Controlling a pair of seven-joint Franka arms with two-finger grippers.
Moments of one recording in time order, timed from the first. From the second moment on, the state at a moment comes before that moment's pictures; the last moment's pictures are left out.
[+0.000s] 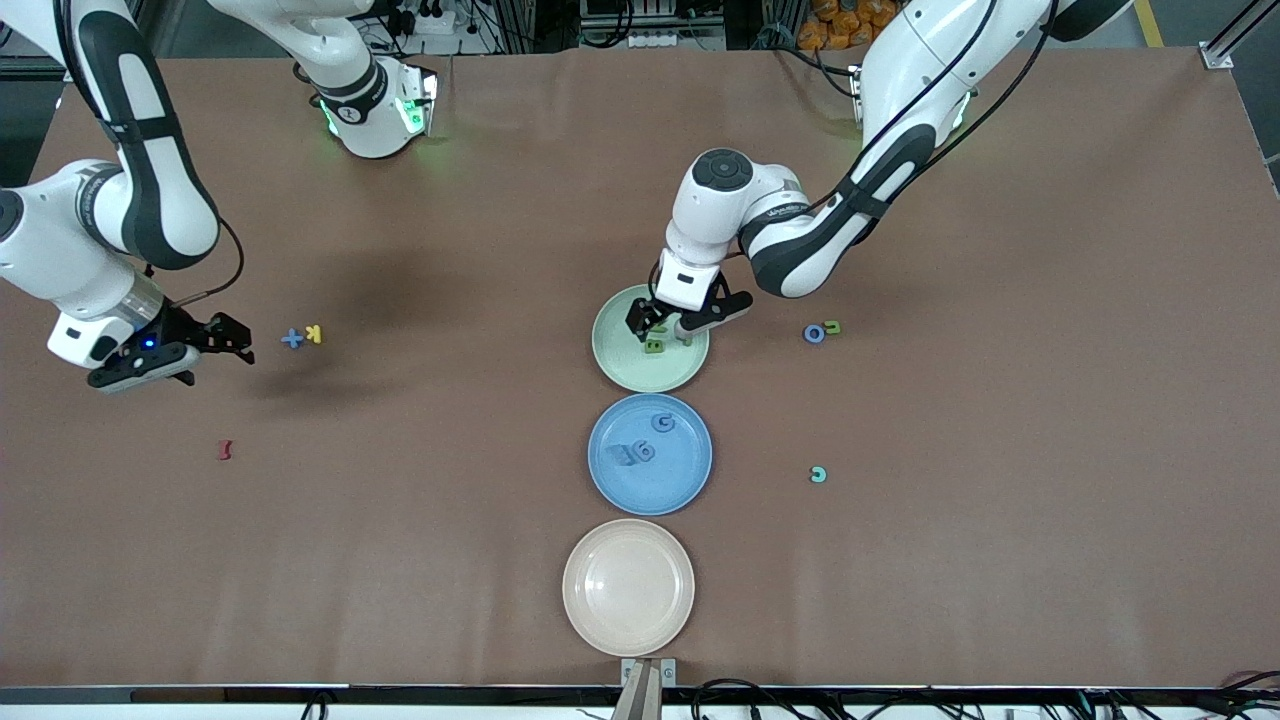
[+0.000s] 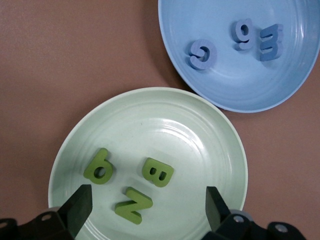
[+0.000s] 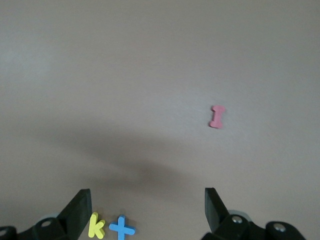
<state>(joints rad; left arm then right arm) -0.23 0.62 -0.60 -1.98 0.75 2.70 -1.85 -0.02 0.15 -0.22 -2.28 0.22 2.54 -0.72</state>
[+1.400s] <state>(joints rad) -0.28 0.63 -0.61 -1.97 0.75 2.70 -1.85 -0.16 0.21 -0.22 -2.30 0.13 2.53 0.02</state>
